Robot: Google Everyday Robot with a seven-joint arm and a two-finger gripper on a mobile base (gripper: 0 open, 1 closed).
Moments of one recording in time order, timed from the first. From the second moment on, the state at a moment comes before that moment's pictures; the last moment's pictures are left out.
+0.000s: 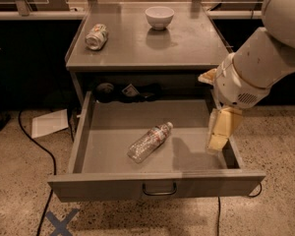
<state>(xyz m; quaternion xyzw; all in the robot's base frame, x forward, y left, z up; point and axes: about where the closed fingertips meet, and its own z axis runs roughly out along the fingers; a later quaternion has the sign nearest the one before) 0.470 -0.135 0.878 -0.68 0.71 0.03 0.19</state>
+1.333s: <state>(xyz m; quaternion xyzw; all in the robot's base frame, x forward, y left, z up) 0.568 -0.098 0.807 -0.72 0.64 0.06 0.26</state>
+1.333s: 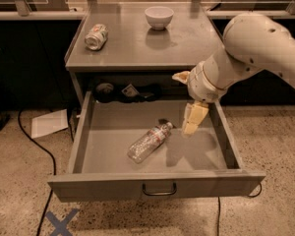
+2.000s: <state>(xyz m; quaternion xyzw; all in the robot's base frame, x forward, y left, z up) 0.588 -0.082 0.774 -0.73 0.61 0.10 0.27</state>
